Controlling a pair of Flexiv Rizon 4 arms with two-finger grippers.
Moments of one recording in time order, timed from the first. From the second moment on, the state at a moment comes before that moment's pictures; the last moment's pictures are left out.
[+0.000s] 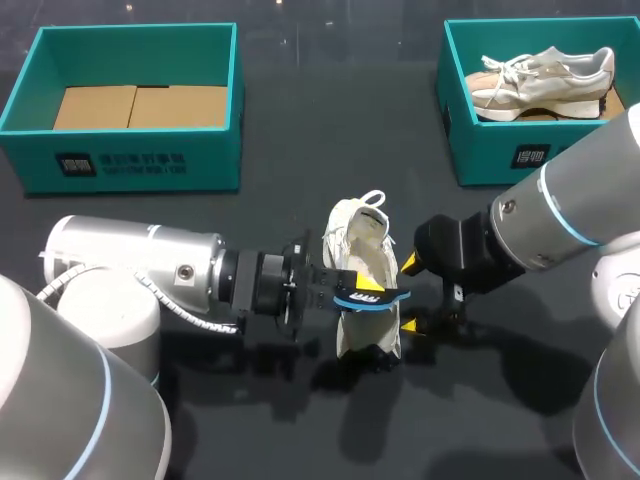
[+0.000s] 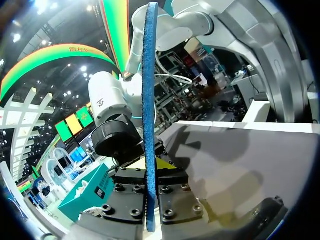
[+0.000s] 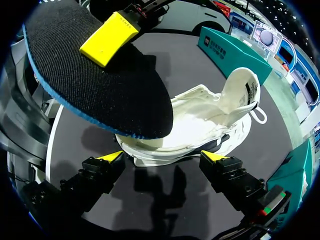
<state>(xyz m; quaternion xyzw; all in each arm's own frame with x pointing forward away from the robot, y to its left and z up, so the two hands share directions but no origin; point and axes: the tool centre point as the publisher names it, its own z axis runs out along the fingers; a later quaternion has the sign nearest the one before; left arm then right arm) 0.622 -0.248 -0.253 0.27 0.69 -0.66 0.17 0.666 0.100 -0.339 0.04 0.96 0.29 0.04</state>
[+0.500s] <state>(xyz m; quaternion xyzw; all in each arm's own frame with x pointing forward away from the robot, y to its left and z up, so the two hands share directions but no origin) 0.630 -0.250 -0.262 0.25 0.69 -0.66 0.16 0.666 0.101 -0.339 0.04 0.96 0.29 0.04</state>
